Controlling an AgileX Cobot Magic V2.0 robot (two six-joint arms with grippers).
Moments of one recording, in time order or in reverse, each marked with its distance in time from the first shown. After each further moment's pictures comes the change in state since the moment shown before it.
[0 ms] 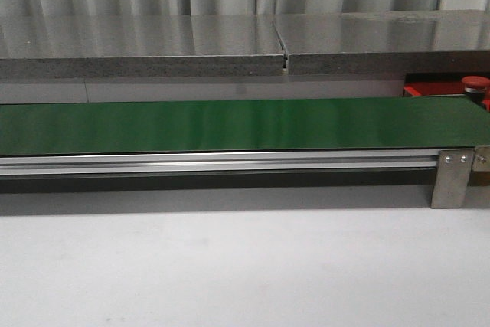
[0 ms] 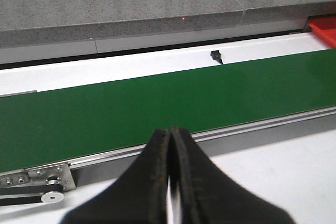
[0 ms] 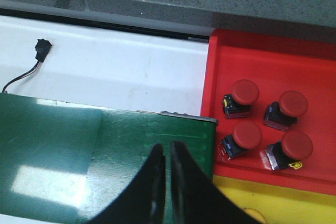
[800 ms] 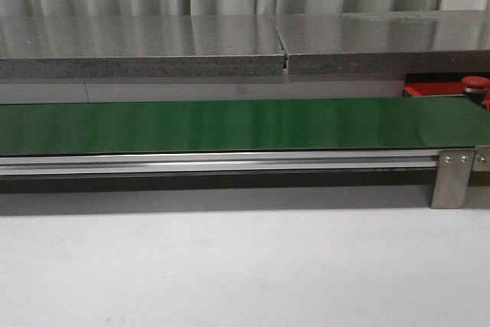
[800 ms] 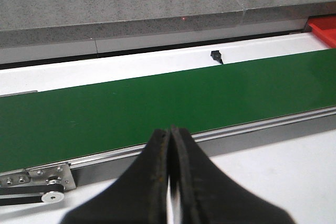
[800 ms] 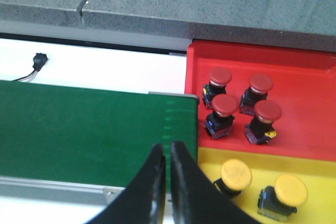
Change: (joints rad) left arm 0.000 0.000 0.000 0.000 0.000 0.000; right arm 0.000 -0.551 0.659 -0.014 -0.384 0.000
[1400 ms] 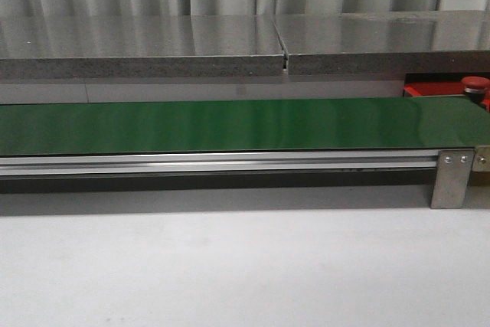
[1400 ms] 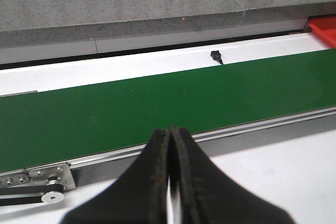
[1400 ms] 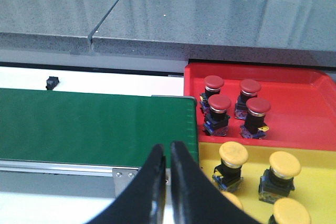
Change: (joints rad) left arm 0.000 0.000 0.000 0.000 0.000 0.000; right arm 0.000 -0.444 0.363 0.045 -0.133 0.000
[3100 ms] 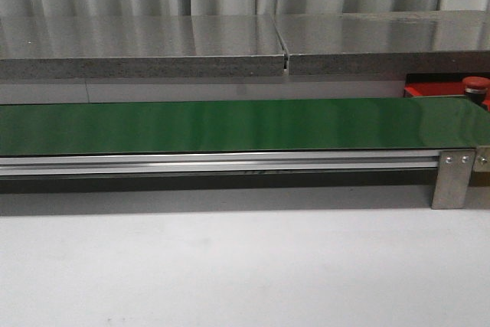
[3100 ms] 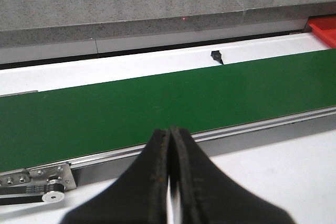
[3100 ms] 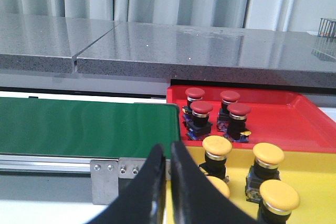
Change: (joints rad) left arm 0.000 -0.002 0.000 0.000 0.000 0.000; right arm 0.000 -0.377 0.365 -0.263 -0.209 0.234
